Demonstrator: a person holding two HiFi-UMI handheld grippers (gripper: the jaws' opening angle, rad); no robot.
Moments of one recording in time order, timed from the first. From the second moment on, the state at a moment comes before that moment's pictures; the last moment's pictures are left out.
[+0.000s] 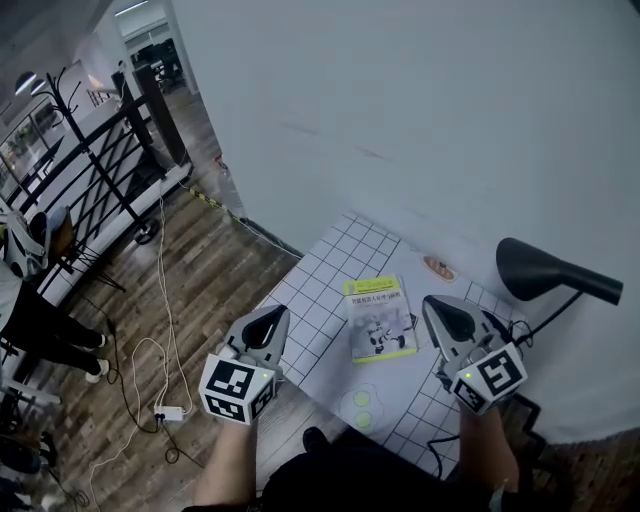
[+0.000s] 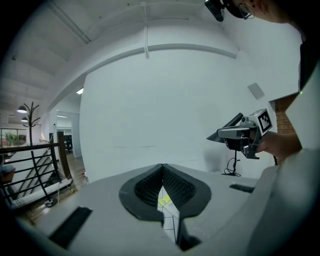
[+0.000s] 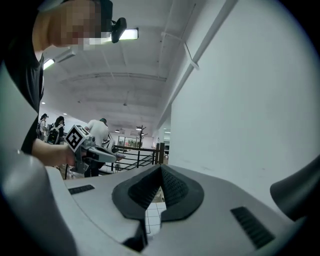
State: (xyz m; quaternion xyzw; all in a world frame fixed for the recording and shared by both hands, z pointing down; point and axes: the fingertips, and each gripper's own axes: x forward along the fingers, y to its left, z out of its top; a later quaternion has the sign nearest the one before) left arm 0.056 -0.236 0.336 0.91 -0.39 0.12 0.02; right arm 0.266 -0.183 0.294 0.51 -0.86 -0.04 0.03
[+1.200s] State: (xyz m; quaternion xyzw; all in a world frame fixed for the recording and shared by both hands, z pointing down) left arm 0.021 -0.234 0.342 0.91 -0.41 0.08 0.06; right arm 0.249 -0.176 0.306 0.53 -0.85 -0.01 0.00
